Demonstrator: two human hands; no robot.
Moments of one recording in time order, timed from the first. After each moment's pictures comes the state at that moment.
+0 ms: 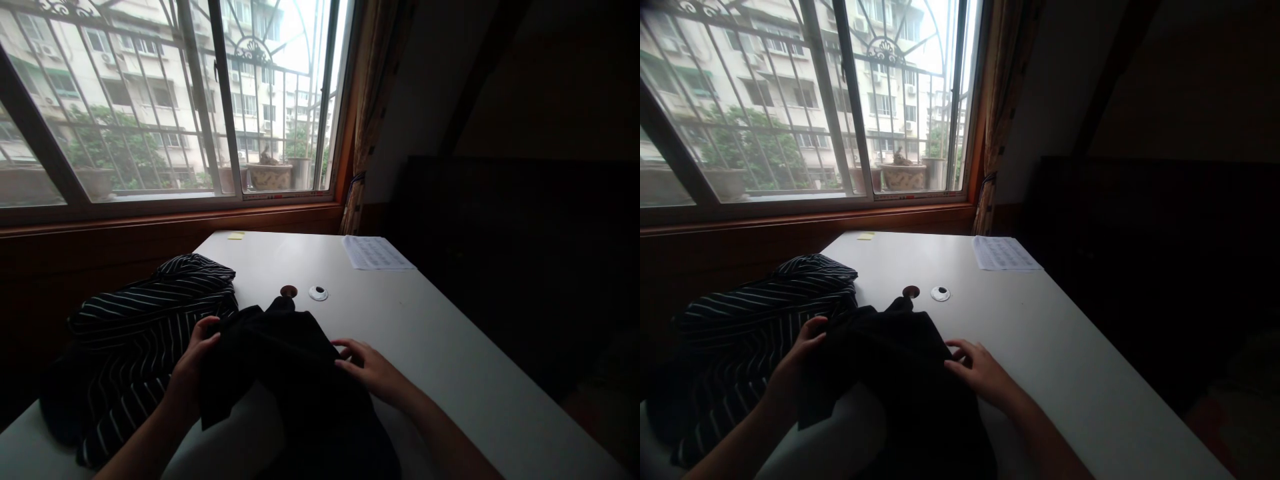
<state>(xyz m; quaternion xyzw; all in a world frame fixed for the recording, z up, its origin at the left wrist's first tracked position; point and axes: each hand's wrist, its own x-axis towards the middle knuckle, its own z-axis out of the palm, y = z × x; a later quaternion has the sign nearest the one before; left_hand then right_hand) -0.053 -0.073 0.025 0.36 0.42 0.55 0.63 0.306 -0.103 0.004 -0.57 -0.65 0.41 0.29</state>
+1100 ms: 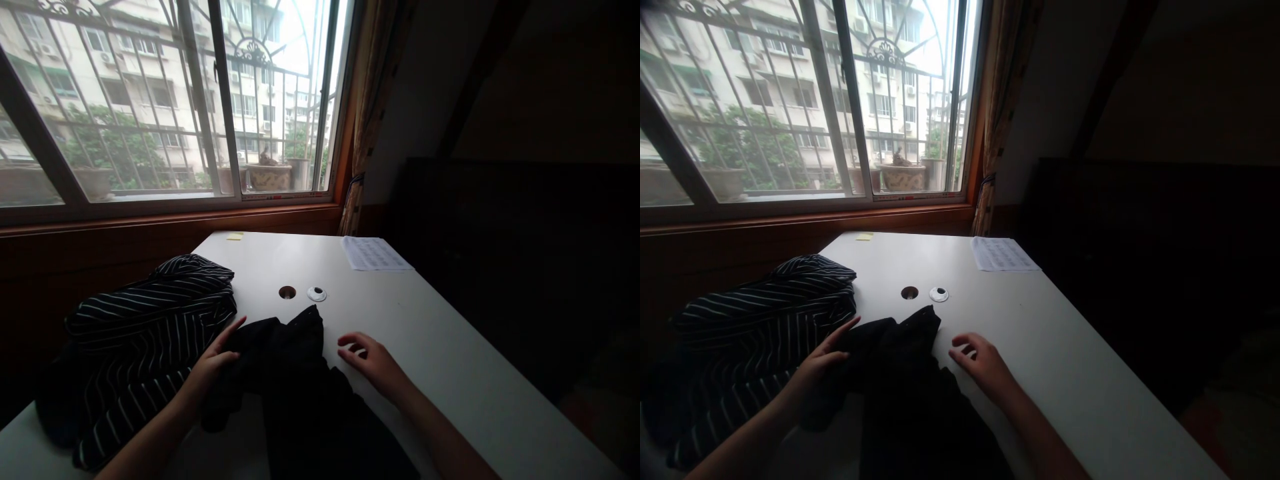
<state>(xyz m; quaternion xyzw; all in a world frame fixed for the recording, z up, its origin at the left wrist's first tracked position) -0.048 -0.052 0.004 0.44 0.40 0.47 0.65 0.307 -0.099 0.013 -0.58 -0.64 0.34 0.37</state>
